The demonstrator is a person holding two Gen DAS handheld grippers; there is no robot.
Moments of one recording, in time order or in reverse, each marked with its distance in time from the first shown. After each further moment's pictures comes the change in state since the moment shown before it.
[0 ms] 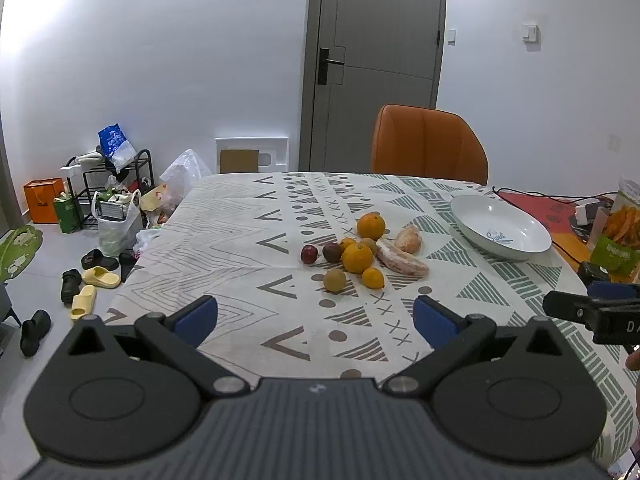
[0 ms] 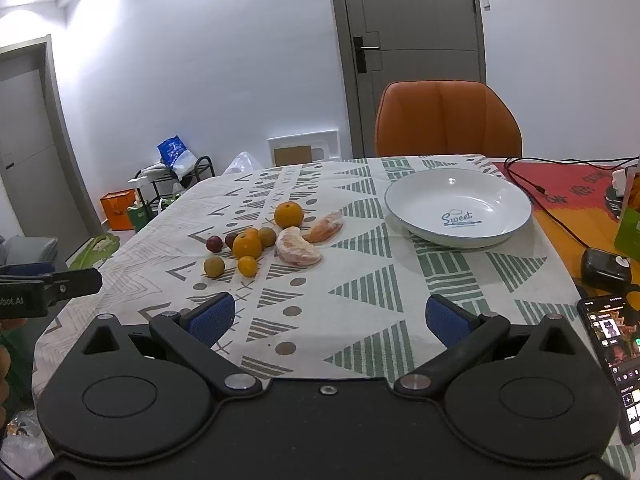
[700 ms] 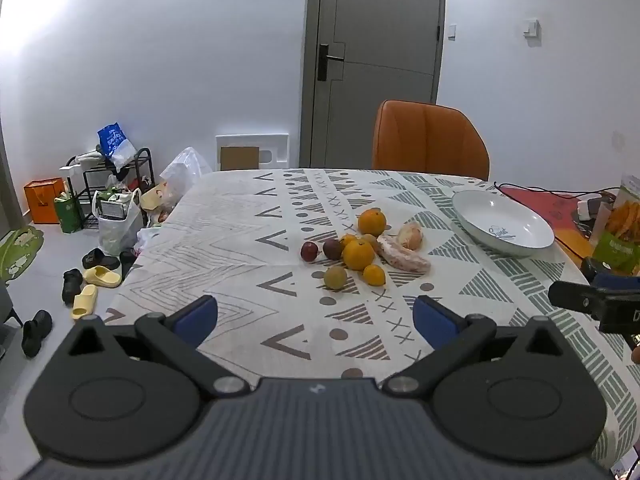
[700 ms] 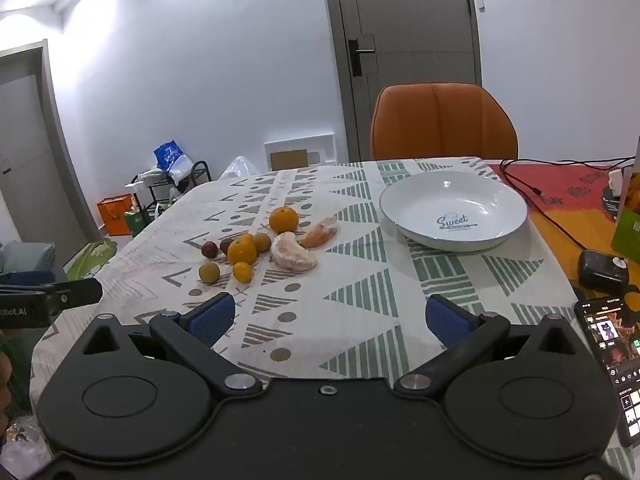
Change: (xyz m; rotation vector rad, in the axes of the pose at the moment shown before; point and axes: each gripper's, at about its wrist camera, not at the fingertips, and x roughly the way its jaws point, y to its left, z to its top) left arm 0.003 0.000 -0.002 0.007 0.000 0.004; right arm 0.002 -0.003 0.001 0.007 -0.017 -0.015
